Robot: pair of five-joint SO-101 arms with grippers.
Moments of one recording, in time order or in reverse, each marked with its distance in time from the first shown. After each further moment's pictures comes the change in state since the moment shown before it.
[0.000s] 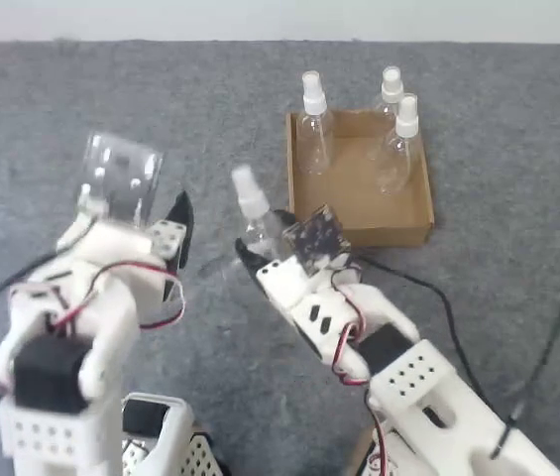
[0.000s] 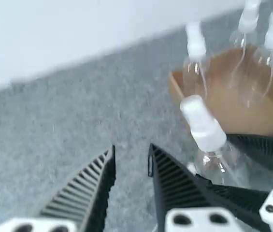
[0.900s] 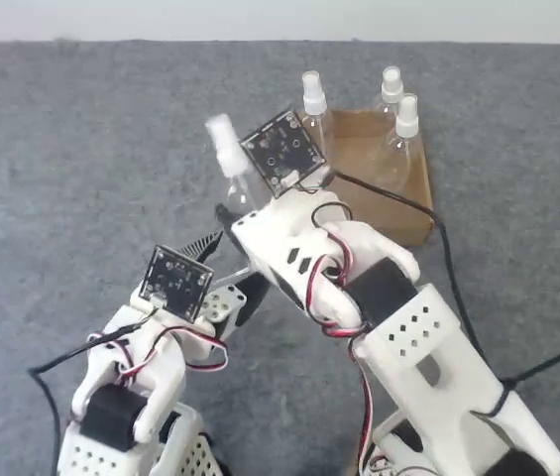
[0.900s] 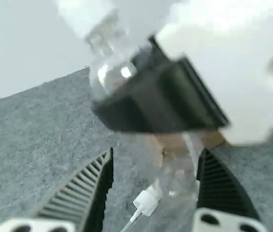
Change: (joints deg) left arm 13.0 -33.5 45.6 -20.9 1.9; right arm -1.8 15.2 -44.0 39.7 0.0
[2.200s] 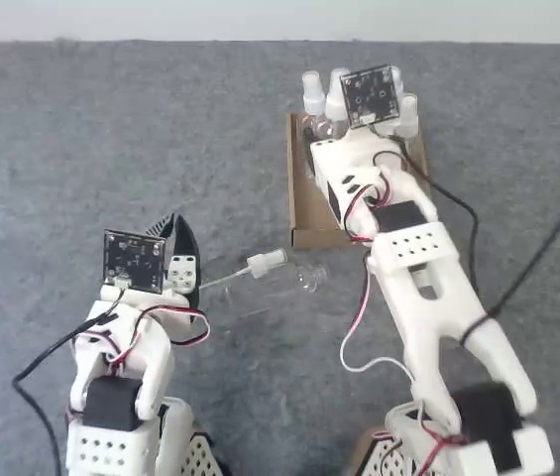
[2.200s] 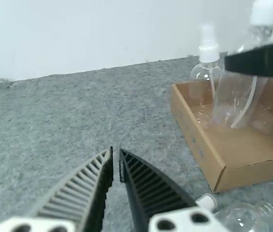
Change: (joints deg) left arm -14.0 1.5 5.2 -8.9 4.7; right arm 23.1 23.6 5.7 -34.8 -0.1
